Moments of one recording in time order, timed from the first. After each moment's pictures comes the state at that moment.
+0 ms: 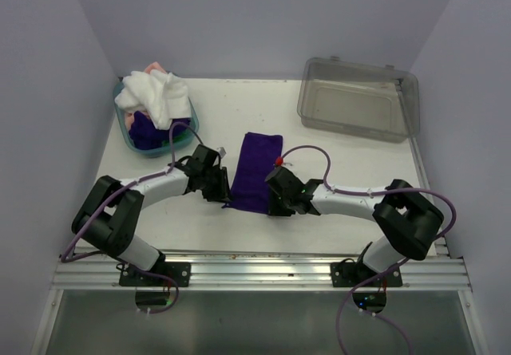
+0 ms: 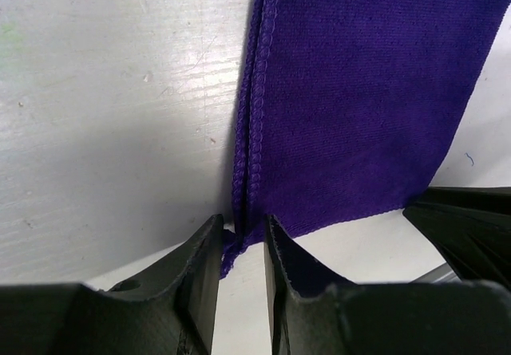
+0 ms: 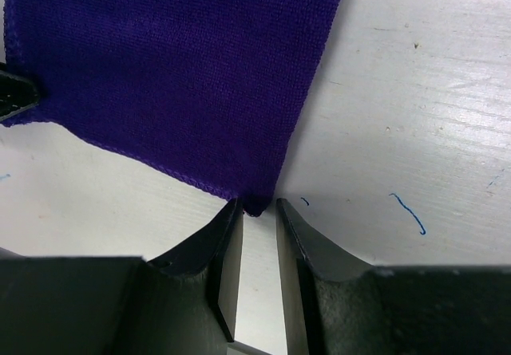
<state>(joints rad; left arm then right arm) -0.49 1.53 0.73 -0.29 0.25 -0.59 0.91 1.56 0.78 -0.26 0.11 0.89</state>
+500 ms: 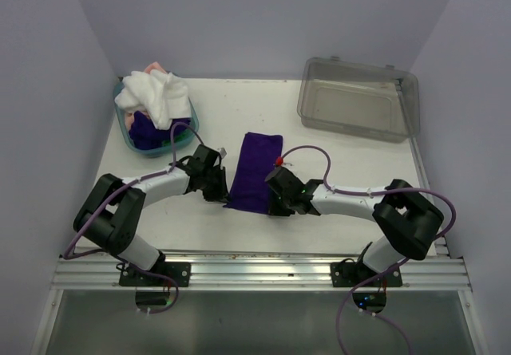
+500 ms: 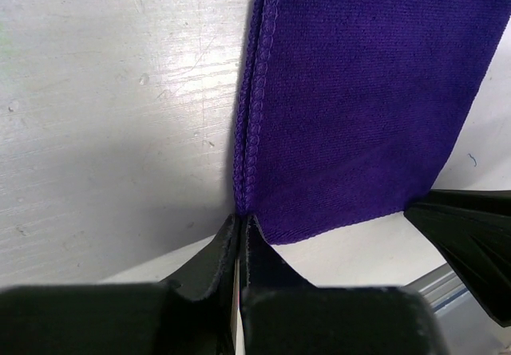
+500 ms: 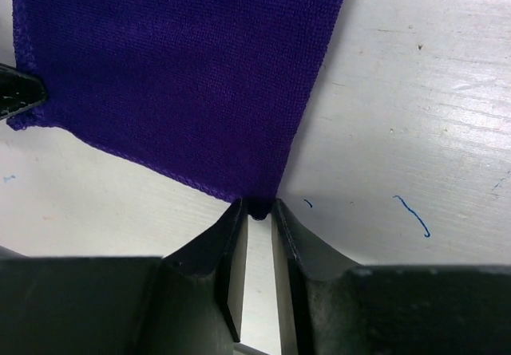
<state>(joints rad) -0.49 1.55 0.74 -0.29 0.26 -0.59 0.91 1.56 0.78 -0.25 0.11 0.90</state>
